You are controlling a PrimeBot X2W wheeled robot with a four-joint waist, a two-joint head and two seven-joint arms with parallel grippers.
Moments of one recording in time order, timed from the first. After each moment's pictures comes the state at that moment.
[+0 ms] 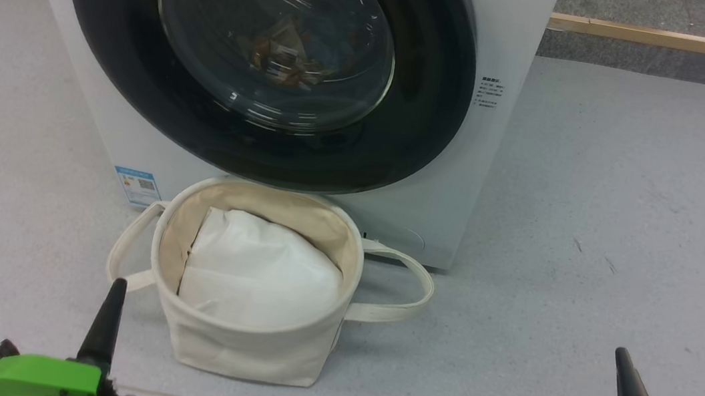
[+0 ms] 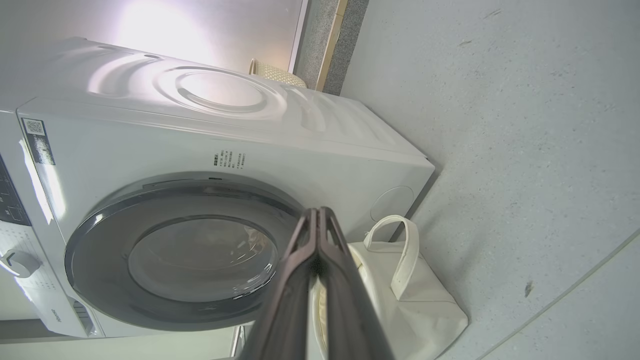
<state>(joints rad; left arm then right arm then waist) -0.10 0.11 0.00 0.33 -1.42 -0.10 0.03 -0.05 -0.06 -0.09 0.32 1.36 0.13 0.03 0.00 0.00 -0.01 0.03</state>
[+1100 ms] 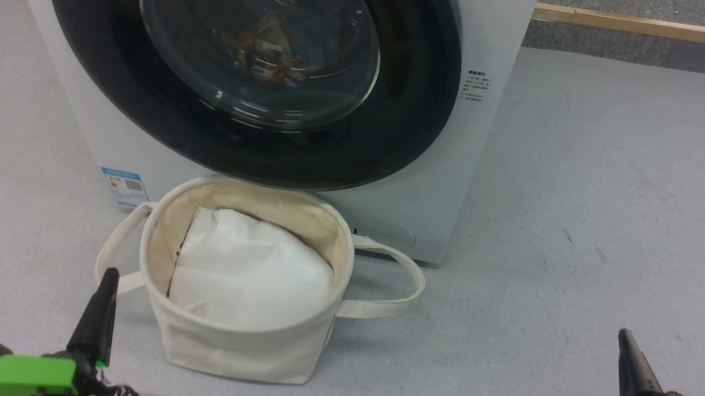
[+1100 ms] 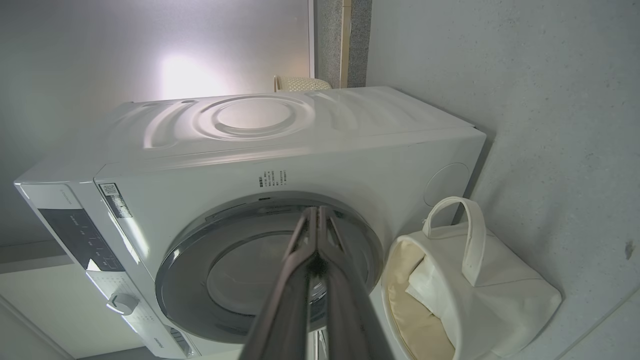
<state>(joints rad) -0.08 0.05 0.08 0.25 -1.61 -0.10 0.10 -0.08 -0.05 -0.14 0.29 1.60 0.13 0.11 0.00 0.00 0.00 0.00</state>
